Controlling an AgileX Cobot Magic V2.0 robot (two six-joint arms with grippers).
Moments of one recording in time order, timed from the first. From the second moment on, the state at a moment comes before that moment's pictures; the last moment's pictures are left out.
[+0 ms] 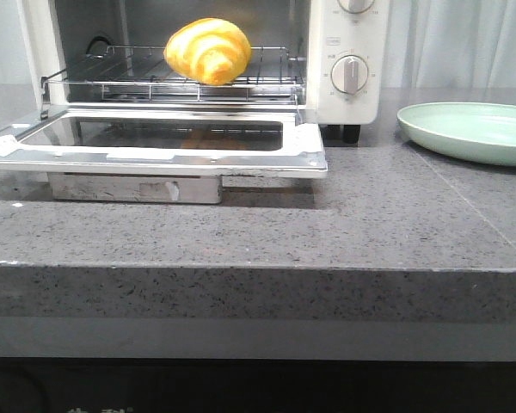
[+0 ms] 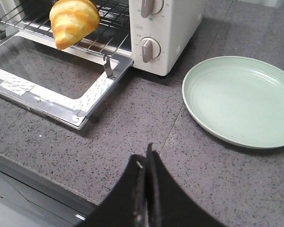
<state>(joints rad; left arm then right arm) -0.07 0.00 0.01 -0.04 0.05 0.01 0.45 0.56 -0.73 -0.08 0.67 0.13</state>
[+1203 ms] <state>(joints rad) -0.10 0.00 0.01 -0.03 0.05 0.01 0.42 0.52 -0.69 -0.08 0.63 0.13</state>
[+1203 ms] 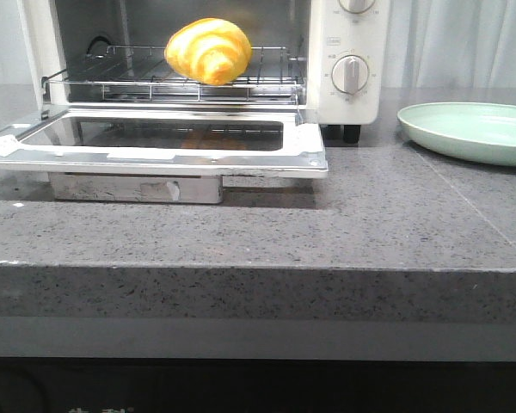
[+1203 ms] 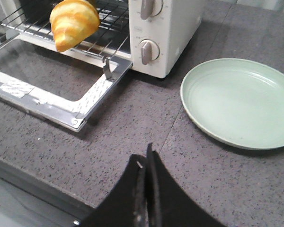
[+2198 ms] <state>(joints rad) -0.10 0.00 0.01 -0.03 0.05 0.01 0.05 -0.01 0.03 0.06 0.03 0.13</state>
